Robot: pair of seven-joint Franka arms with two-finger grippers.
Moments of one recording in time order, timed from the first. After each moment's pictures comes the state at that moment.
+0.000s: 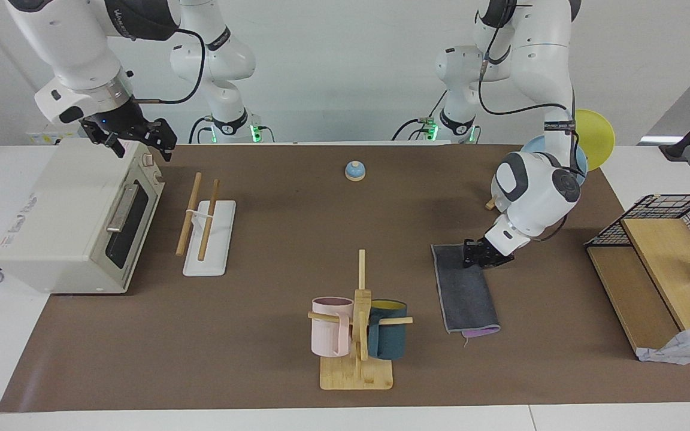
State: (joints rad) left arm -0.04 0.33 -0.12 -2.01 -0.32 2.35 0.27; right arm 0.01 -0.02 -0.02 -1.60 -0.05 1.46 0.07
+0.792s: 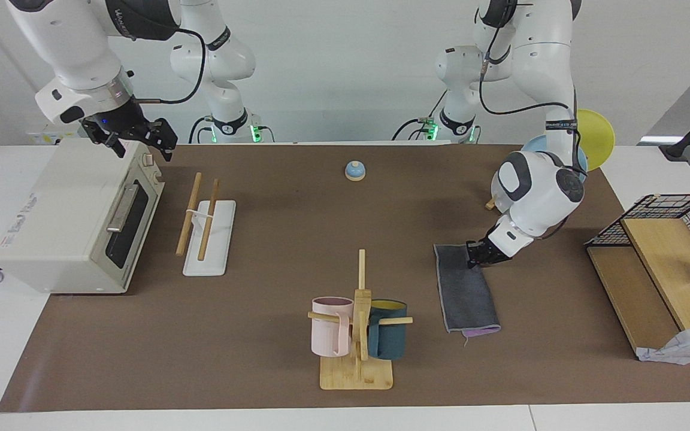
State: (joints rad) left arm -0.04 0.28 -0.13 -1.84 -0.32 2.14 -0.17; right arm 0.01 -0.02 -0.01 -1.60 -0.05 1.45 0.05
